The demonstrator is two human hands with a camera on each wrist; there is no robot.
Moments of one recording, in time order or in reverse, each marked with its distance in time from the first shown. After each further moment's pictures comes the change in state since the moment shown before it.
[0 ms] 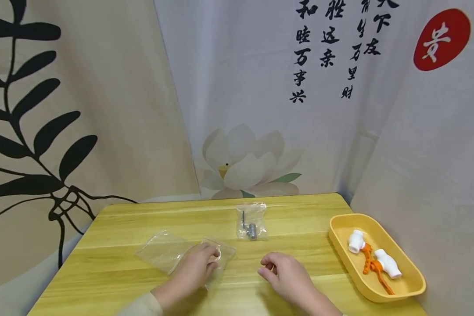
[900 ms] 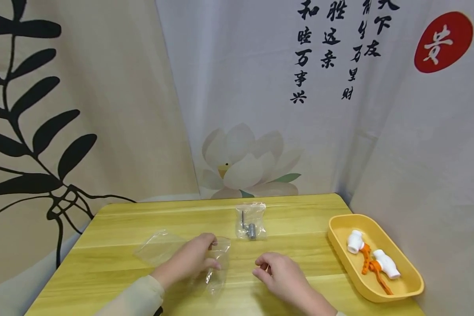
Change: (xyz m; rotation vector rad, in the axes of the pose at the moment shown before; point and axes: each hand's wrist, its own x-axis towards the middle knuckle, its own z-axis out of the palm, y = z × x) left_hand 0.029 -0.023 -0.014 -0.138 -0.237 0.011; right_hand 0.006 -0.012 0.002 -0.015 -0.027 -0.023
